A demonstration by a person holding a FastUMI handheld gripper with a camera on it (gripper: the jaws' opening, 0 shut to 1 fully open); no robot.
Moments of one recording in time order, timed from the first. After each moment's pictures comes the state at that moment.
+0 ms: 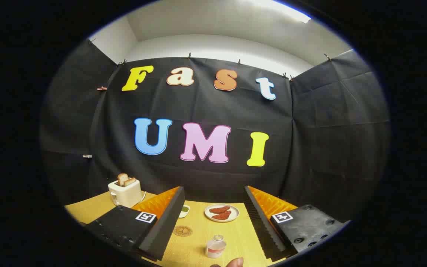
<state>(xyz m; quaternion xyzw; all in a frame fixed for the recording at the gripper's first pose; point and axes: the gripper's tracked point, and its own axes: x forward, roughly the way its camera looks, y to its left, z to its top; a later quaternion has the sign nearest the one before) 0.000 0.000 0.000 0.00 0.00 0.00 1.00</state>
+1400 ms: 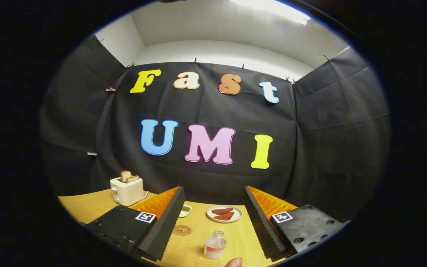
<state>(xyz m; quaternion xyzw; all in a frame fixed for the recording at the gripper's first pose) -0.008 0.004 -0.059 0.00 -0.04 0.04 1.00</state>
